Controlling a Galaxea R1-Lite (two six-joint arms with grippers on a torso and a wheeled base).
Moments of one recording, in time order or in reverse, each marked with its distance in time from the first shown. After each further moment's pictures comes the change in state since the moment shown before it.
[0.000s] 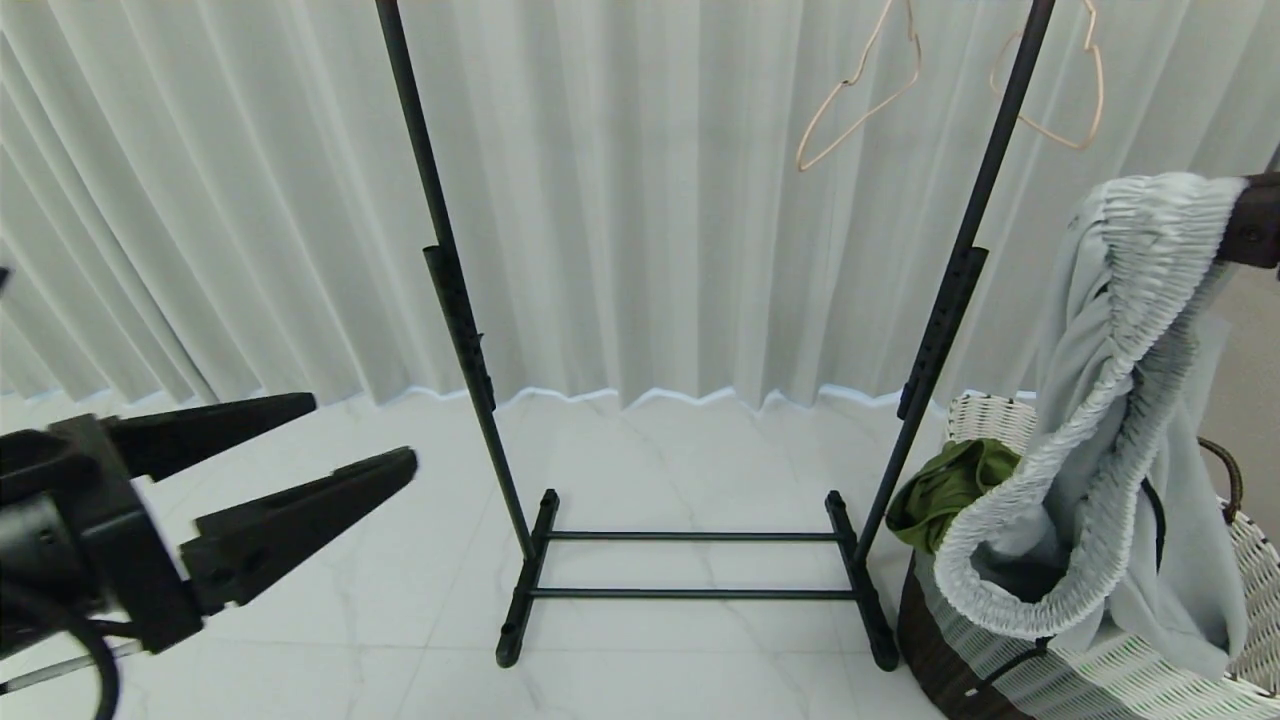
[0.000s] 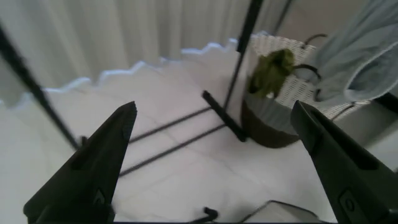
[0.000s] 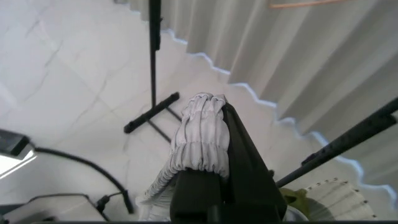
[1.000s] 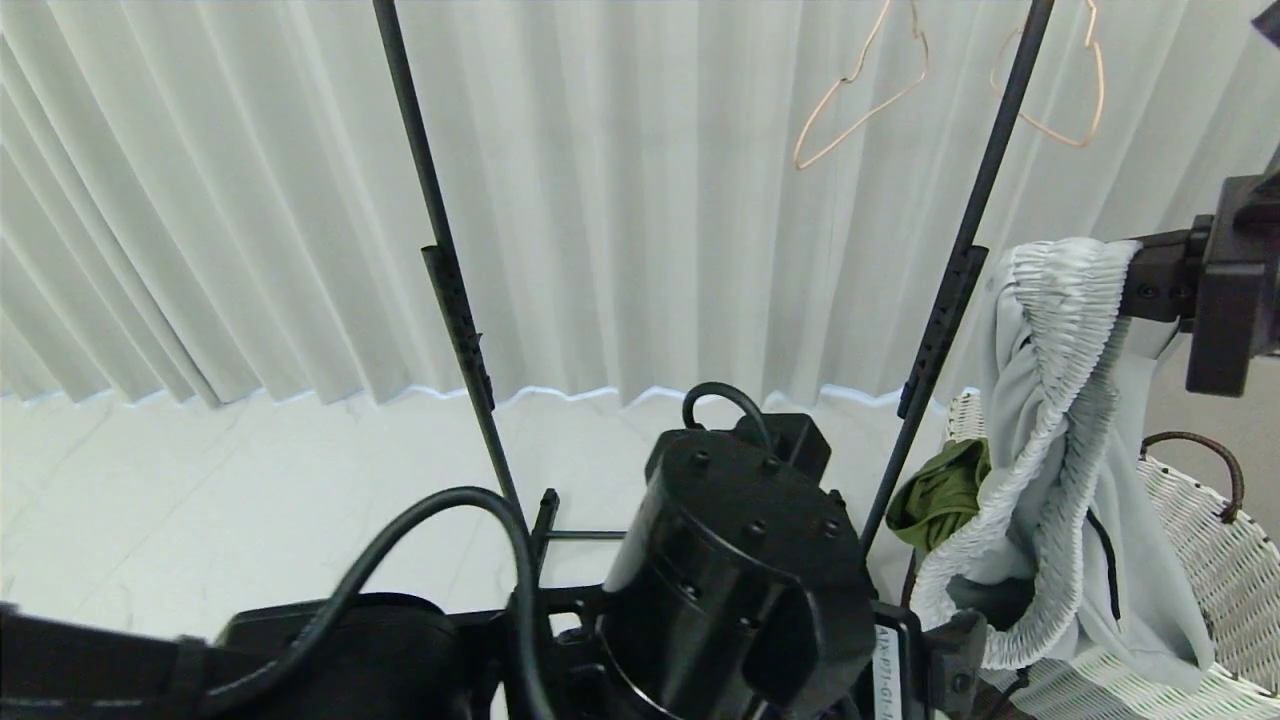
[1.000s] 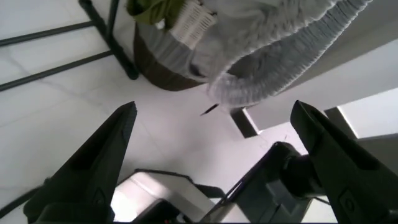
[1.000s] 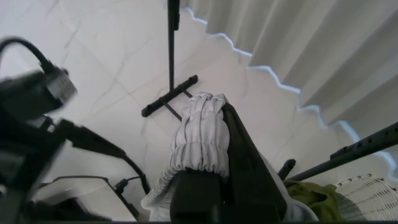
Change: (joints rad) left arm -0.670 0.786 -0.369 -0.124 0.335 -0.515; right arm 0.077 0.056 0.024 0.002 -0.026 0.036
